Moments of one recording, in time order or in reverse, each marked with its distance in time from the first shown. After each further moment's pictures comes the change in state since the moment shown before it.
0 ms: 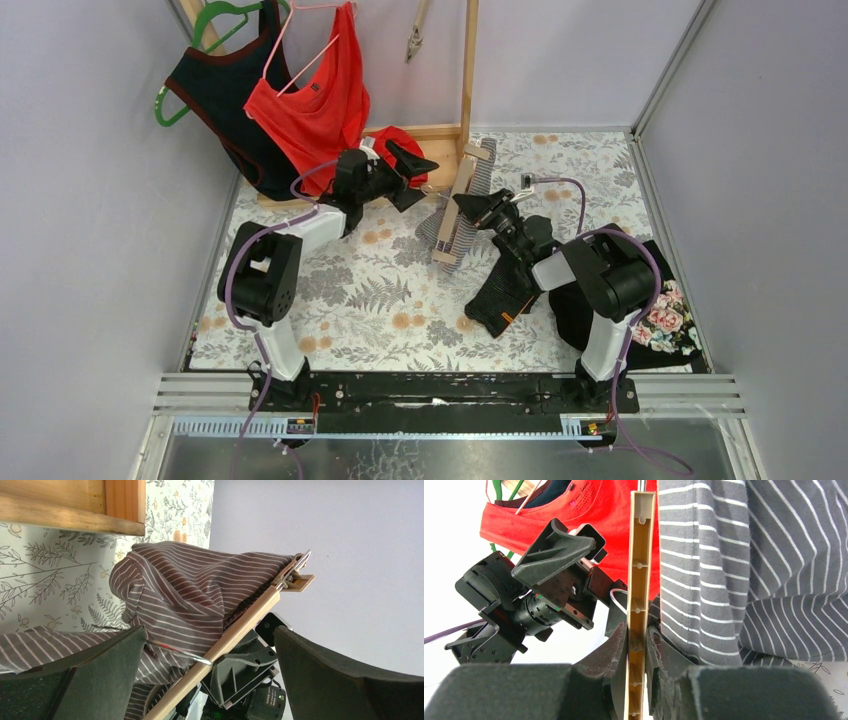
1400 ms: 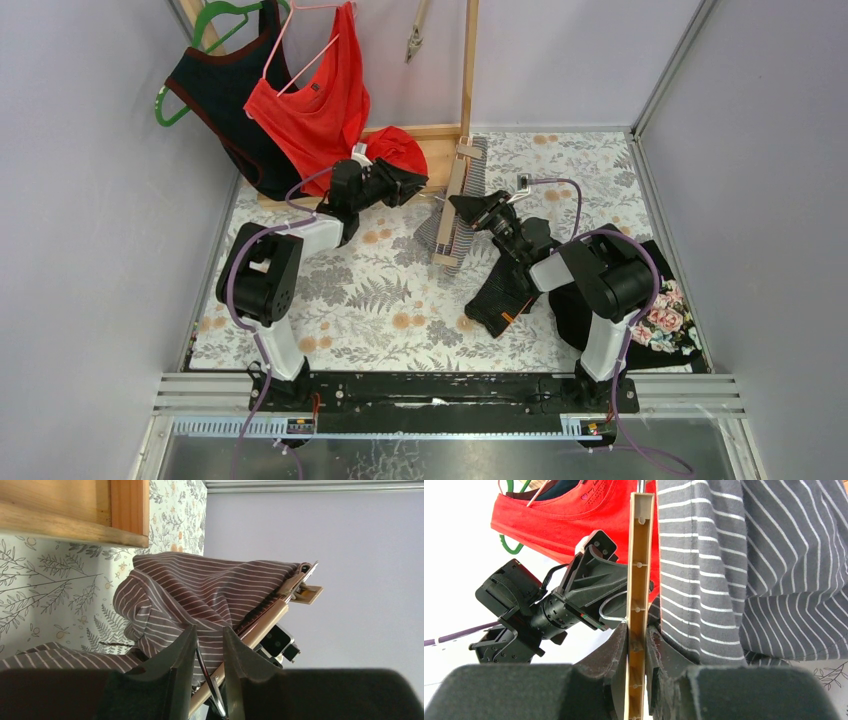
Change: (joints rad) left arm 0.012 0.000 -0.092 0.171 -0.038 -0.054; right arm 0.025 0.003 0.001 0.029 -0.005 -0.007
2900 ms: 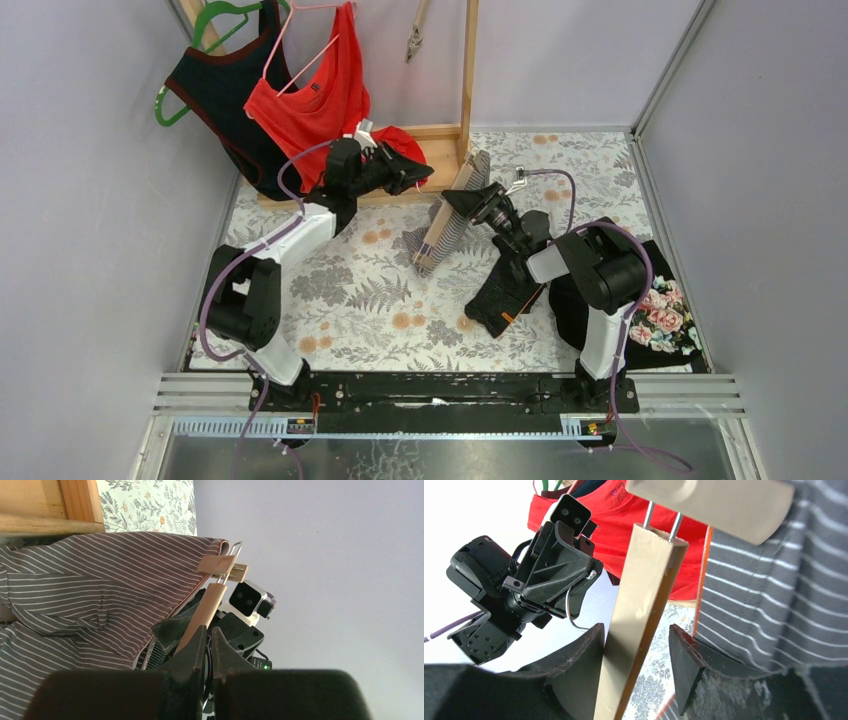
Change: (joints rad) left arm -0.028 -0.153 0.123 -0.284 0.035 0.150; right arm -0.022 0.081 0.093 0.045 -0.119 0.129
